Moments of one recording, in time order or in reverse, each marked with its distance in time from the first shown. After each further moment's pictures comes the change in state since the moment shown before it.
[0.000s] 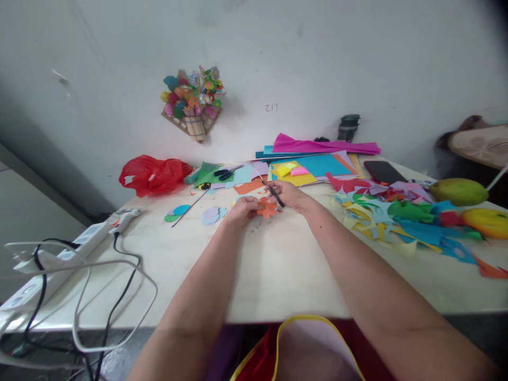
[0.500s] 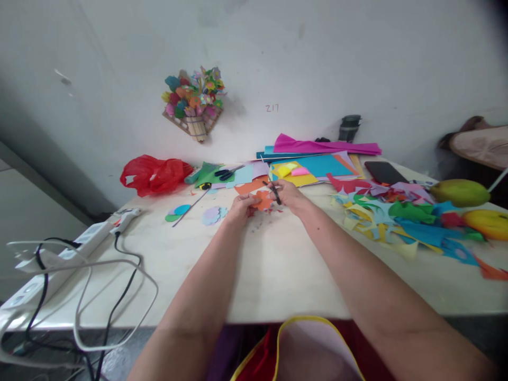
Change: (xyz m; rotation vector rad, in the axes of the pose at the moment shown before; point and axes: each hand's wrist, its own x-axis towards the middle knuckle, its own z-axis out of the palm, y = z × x) left_hand 0.005 -0.002 -0.002 -0.087 0.074 0.105; right_hand 0.002 0.000 0.013 0.050 0.207 0.031
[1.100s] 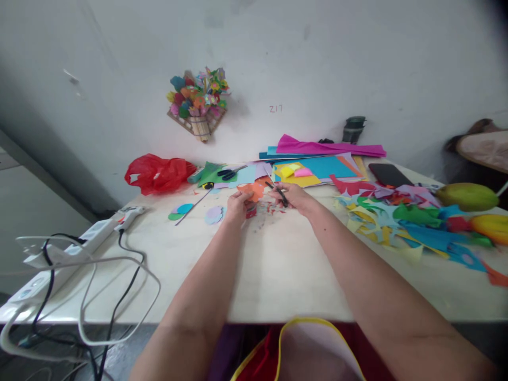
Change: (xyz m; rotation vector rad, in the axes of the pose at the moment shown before) left_hand 0.007 0.001 -0.009 -0.197 0.158 0.103; right_hand 0.000 0.000 -0.014 -0.120 -0.100 0.067
